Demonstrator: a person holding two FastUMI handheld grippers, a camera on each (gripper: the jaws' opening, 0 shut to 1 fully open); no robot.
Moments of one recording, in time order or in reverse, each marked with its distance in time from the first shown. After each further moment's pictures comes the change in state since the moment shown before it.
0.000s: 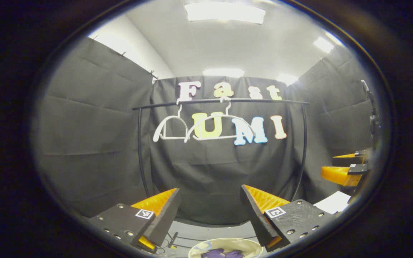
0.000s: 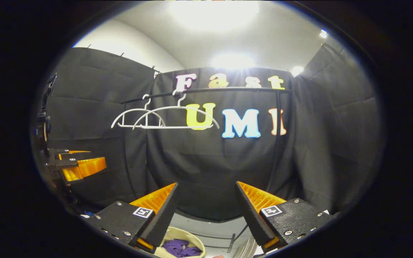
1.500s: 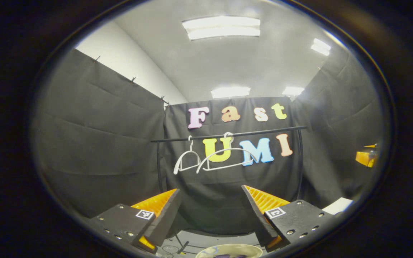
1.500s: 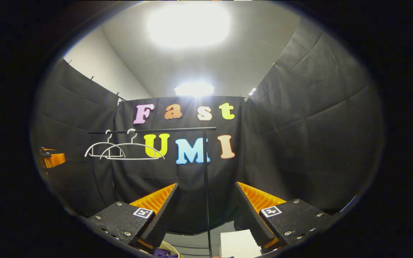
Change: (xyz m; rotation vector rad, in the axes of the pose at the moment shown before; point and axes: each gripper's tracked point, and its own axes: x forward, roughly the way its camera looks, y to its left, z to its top) left arm -0.114 -0.005 0.098 0.048 -0.131 0.089; right arm -0.144 -0.122 0.046 0.061 -0.193 -0.303
